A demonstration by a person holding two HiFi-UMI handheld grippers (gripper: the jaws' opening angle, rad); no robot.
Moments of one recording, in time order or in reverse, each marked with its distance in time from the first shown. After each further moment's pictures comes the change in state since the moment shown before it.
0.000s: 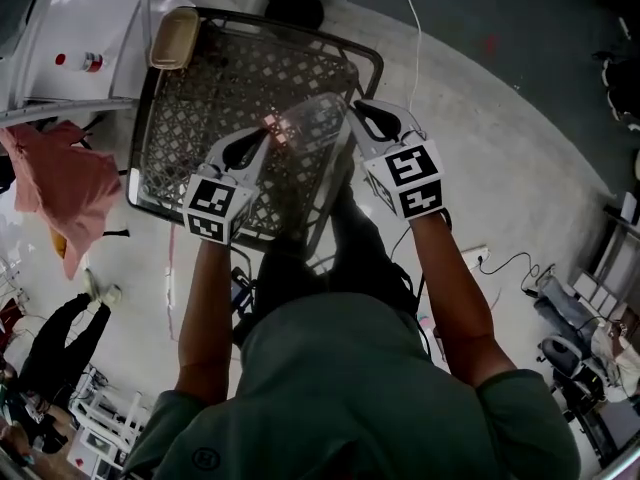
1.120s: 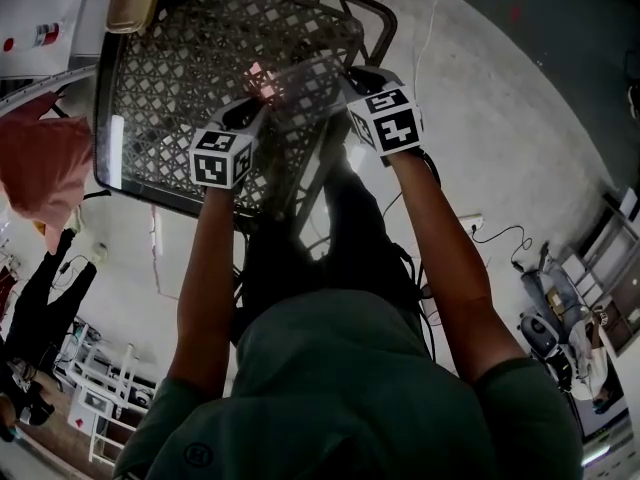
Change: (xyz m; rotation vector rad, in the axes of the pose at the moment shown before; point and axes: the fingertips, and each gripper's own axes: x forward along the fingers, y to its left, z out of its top) left arm 0.109 0.022 -0.162 -0.303 0.264 0.060; right arm 0.117 -0.051 -0.159 0.121 0.292 0.063
